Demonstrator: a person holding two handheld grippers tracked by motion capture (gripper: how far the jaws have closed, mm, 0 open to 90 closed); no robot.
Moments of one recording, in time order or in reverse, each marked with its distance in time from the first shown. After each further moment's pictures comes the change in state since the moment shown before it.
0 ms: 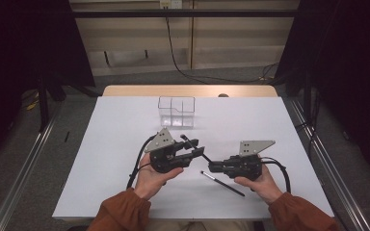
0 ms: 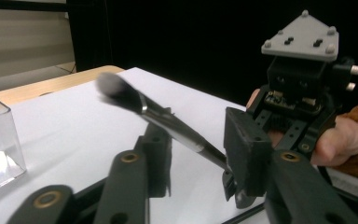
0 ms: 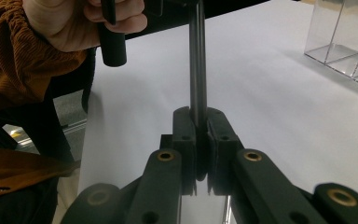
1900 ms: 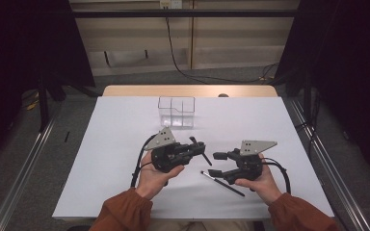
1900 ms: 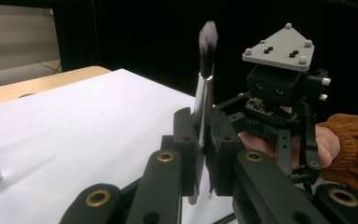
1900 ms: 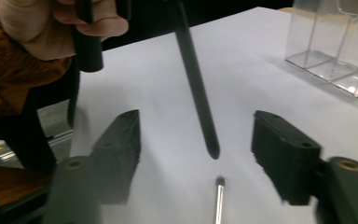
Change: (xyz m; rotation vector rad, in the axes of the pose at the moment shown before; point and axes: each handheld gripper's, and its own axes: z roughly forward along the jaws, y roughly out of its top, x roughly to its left) left arm -0.007 0.009 0.001 0.008 -0.045 -0.010; right arm 0.001 0.000 -0.001 -0.029 -0.076 0.021
